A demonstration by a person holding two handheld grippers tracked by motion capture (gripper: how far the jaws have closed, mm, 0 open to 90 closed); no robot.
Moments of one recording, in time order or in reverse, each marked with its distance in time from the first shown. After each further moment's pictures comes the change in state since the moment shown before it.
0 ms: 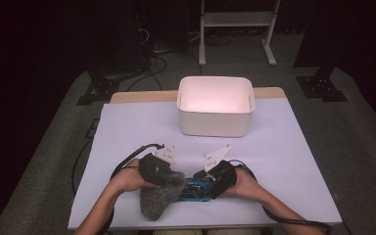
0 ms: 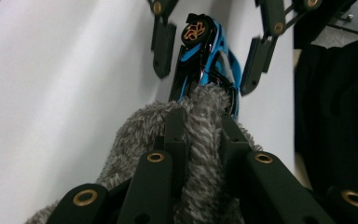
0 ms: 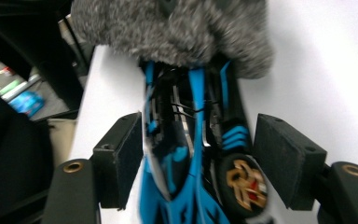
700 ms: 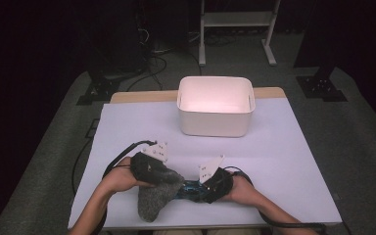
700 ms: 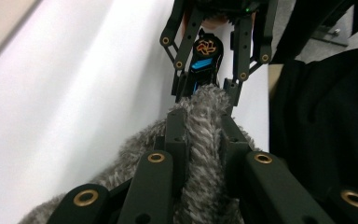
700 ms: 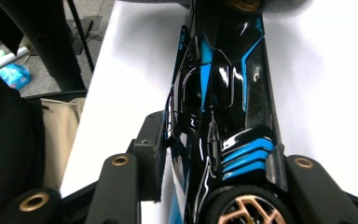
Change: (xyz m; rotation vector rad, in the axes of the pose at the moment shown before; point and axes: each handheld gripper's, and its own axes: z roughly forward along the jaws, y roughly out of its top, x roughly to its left) left arm -0.005 0.007 -0.029 -0.051 0.006 0.020; right arm 0.016 0.003 0.010 0.033 -0.036 -0.120
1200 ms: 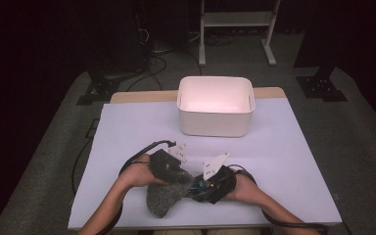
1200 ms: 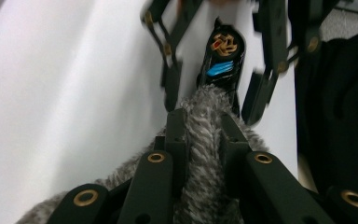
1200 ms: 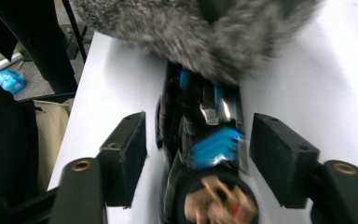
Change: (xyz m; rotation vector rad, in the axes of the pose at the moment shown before) left arm 0.008 0.017 0.041 0.104 -0.008 0.034; right arm -0.004 -0.009 -0.009 -0.015 -0.022 0.023
